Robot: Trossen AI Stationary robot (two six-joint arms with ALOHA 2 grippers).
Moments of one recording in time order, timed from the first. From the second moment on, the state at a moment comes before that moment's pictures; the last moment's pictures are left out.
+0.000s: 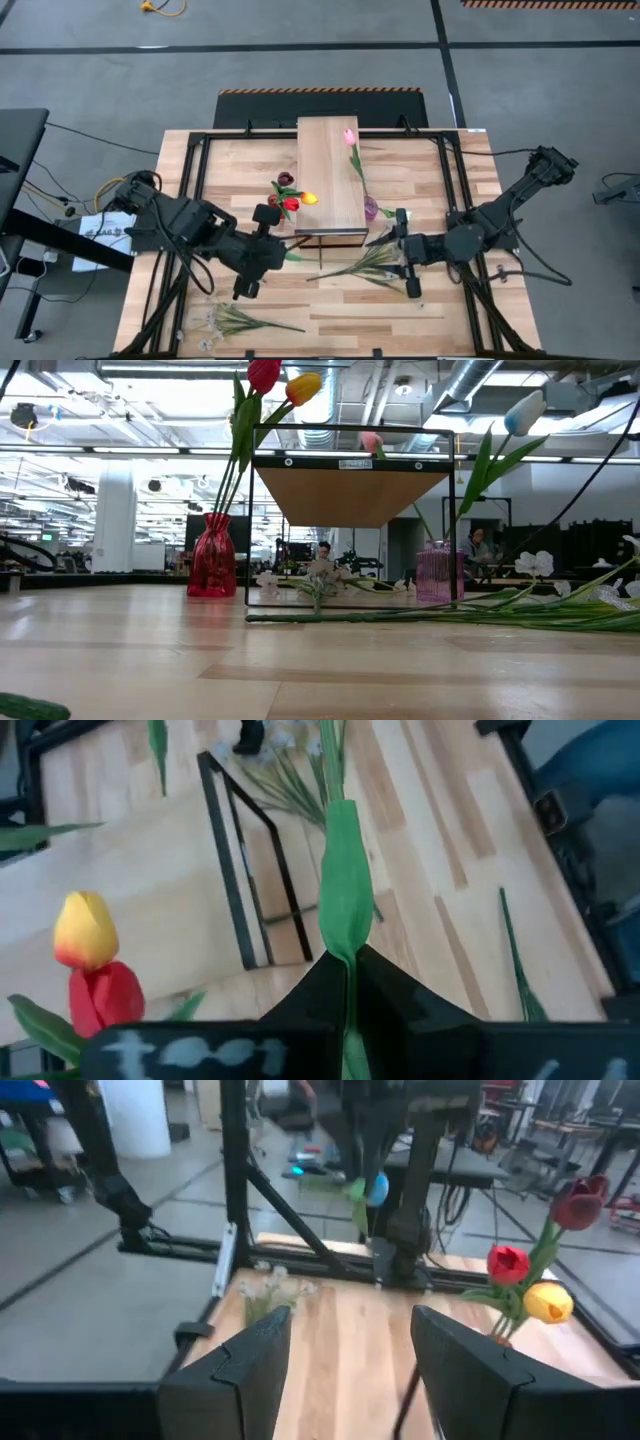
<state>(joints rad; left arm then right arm) -0.51 1.69 2.03 -1.39 -0.31 -0.12 0.65 1.15 0.96 -0.03 0.52 -0.01</state>
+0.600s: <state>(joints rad) -0.40 1.74 2.05 -1.26 0.05 -0.20 0.62 1.31 0.96 0.00 0.59 -0.12</state>
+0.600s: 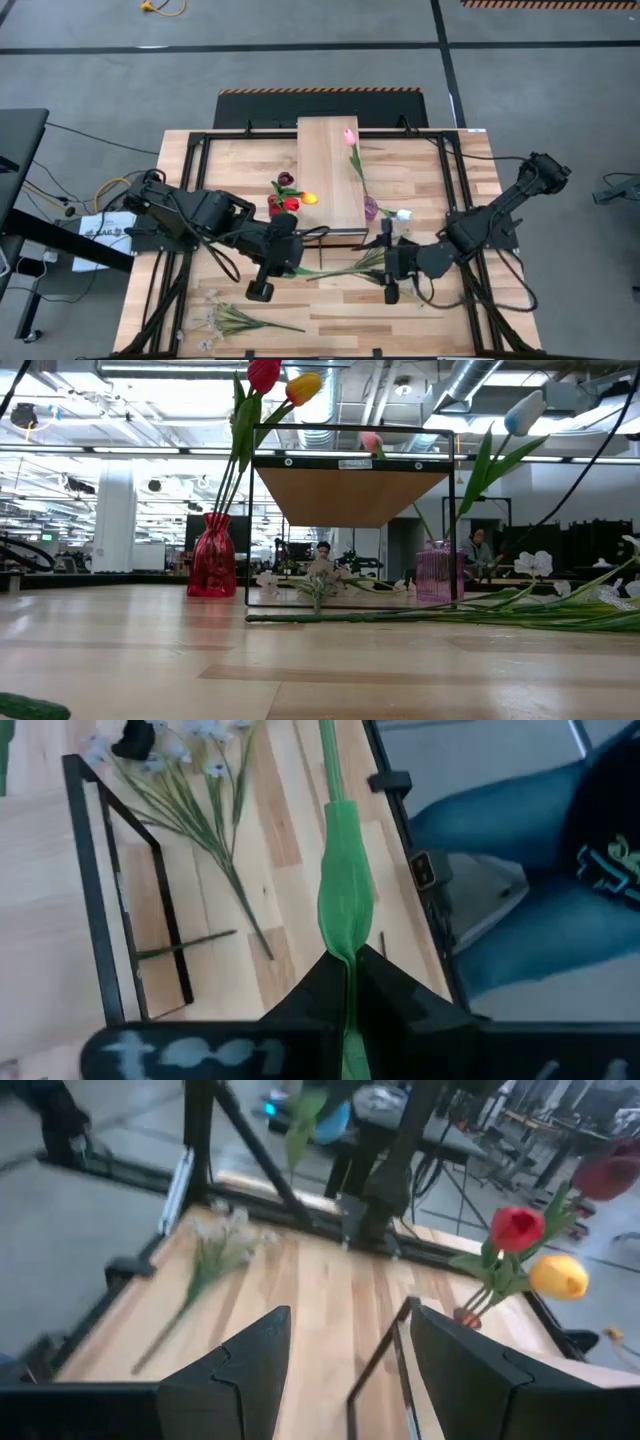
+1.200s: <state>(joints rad) -0.38 1.74 2.06 -1.04 0.06 -0.33 0.71 1.55 0.96 0.29 0.94 -0.48</state>
